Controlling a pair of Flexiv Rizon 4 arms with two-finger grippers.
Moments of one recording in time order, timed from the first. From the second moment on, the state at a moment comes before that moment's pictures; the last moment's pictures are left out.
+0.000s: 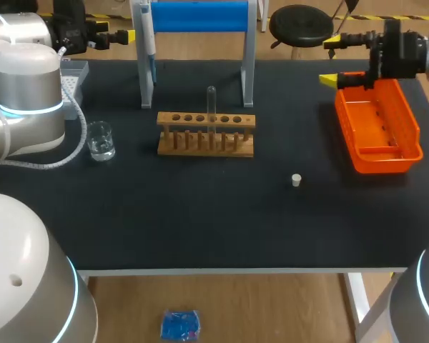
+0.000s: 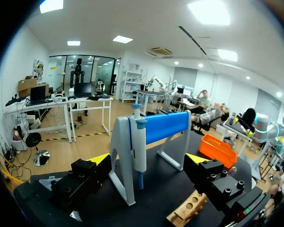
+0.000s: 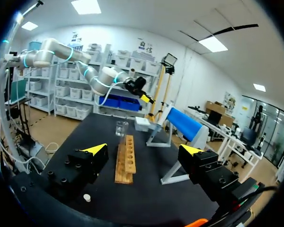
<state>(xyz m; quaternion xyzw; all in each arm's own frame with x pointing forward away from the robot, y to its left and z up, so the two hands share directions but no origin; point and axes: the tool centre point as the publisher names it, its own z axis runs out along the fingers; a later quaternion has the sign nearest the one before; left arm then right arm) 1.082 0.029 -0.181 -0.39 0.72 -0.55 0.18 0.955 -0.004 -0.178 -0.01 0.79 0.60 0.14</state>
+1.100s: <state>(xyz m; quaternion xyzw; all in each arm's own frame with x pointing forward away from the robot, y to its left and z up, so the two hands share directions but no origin) 0.931 -0.045 -0.242 -0.22 0.79 -0.55 0.17 0.964 -0.011 -0.180 -0.05 0.79 0.61 0.09</state>
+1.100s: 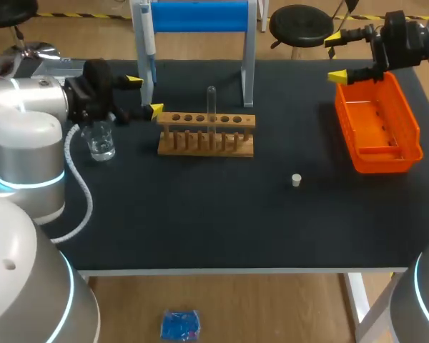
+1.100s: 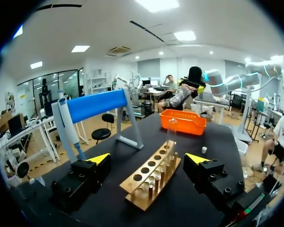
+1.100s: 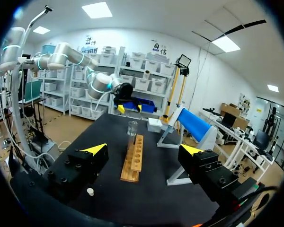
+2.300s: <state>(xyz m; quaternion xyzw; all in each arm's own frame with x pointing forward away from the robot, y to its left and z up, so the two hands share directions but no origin) 0.922 -0.058 -0.248 -0.18 0.81 -0.53 0.16 0.943 0.107 -0.187 -0.12 0.78 0.61 0.00</state>
